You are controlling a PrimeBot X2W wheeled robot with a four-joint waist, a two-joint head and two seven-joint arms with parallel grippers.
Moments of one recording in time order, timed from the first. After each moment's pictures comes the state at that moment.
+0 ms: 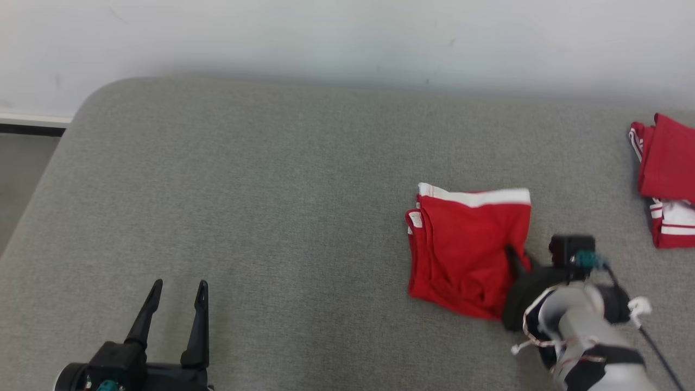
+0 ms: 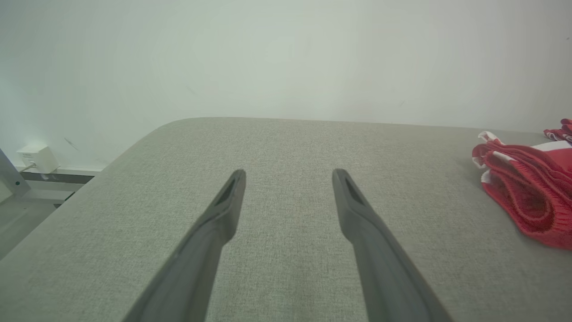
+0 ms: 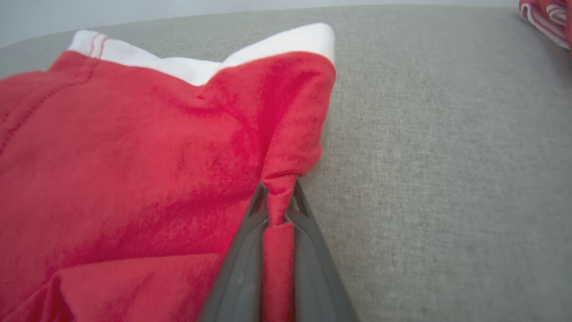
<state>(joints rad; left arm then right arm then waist) -0.09 0.14 -0.05 0.20 -0.20 -0.13 -0.26 -0.61 -0.12 0.15 1.08 0.28 0.13 -0.14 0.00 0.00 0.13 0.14</state>
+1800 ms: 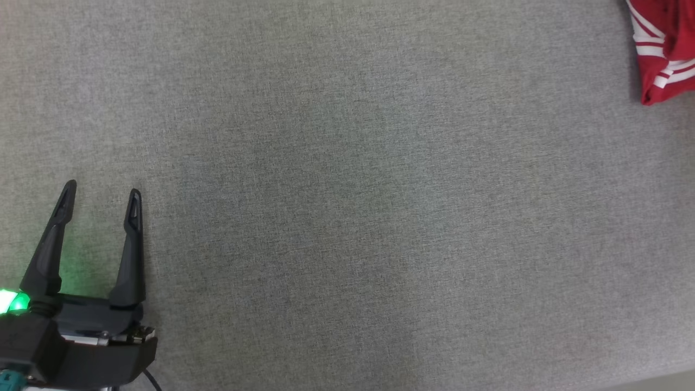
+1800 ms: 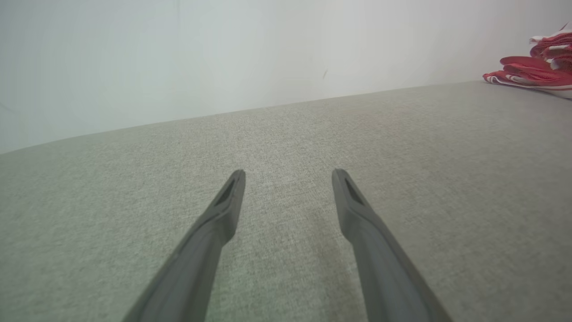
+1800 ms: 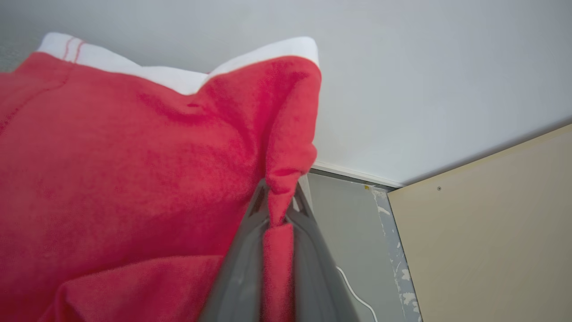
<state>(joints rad) -0.16 0.29 0.01 -0.18 -0.15 -0.12 -0.26 -1.18 -0.74 0.37 0.82 0.30 0.13 0.16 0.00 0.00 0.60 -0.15</state>
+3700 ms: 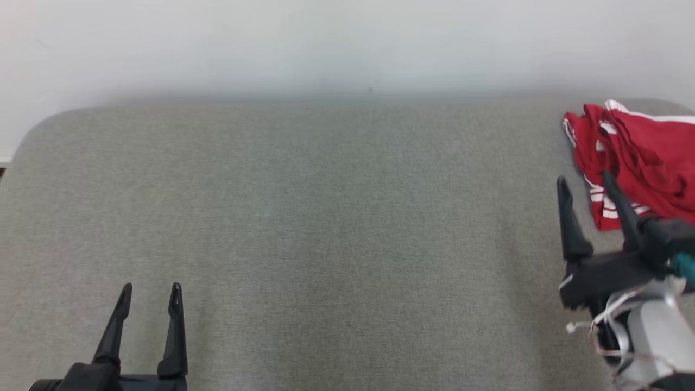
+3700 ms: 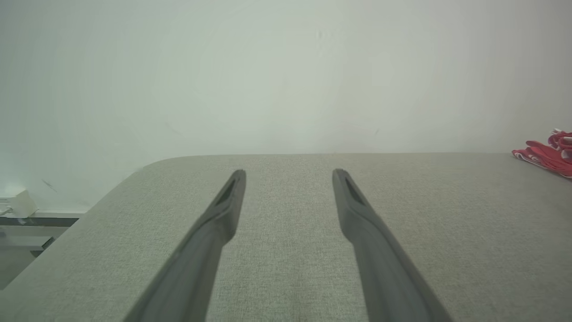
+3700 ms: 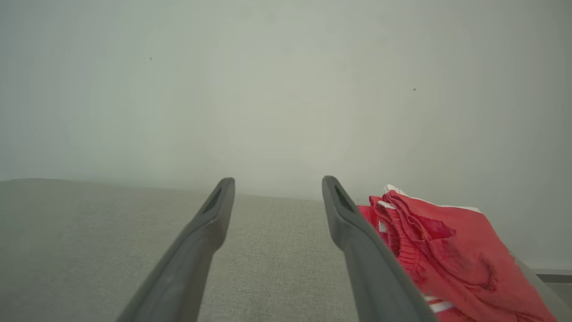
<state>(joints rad) 0.00 0.16 -0.01 0.03 -0.19 -0.08 -0.26 -0.42 -0.27 0.06 0.41 0.23 0.13 -0.21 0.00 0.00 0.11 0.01</state>
